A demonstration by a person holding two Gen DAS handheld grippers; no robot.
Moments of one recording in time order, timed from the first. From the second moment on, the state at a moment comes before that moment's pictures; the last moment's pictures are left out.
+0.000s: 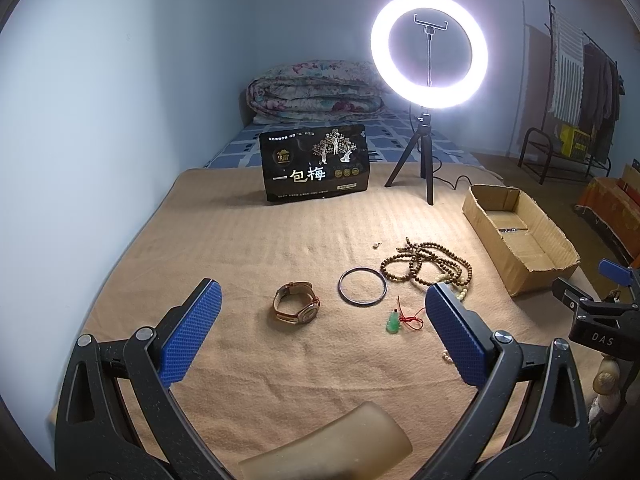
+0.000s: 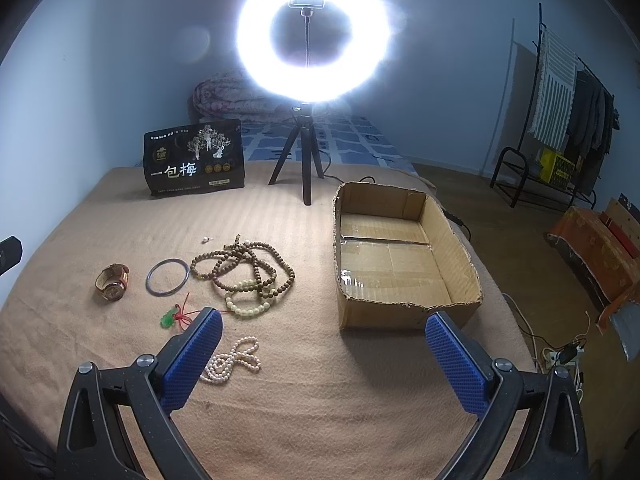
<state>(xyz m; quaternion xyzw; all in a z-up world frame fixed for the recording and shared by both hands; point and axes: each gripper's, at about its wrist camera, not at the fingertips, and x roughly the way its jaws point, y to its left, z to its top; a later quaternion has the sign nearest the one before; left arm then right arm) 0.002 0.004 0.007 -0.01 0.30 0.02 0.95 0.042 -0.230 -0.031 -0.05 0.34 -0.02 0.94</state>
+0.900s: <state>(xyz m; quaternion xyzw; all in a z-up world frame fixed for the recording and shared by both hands) 0.003 0.024 -0.009 0.00 0.31 0.04 0.95 0.048 -0.231 -0.038 -0.04 0.36 -0.01 0.93</state>
